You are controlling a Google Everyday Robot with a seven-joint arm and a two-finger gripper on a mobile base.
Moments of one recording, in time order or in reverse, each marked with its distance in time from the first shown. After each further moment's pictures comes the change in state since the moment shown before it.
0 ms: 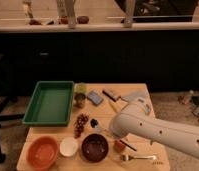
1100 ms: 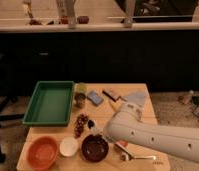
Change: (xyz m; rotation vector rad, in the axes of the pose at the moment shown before) arm -0.014 0.025 0.010 0.052 0.028 0.099
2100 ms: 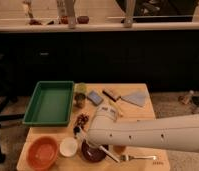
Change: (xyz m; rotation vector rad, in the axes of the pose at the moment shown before) arm -0.042 0.047 0.025 -0.058 0.051 -0.002
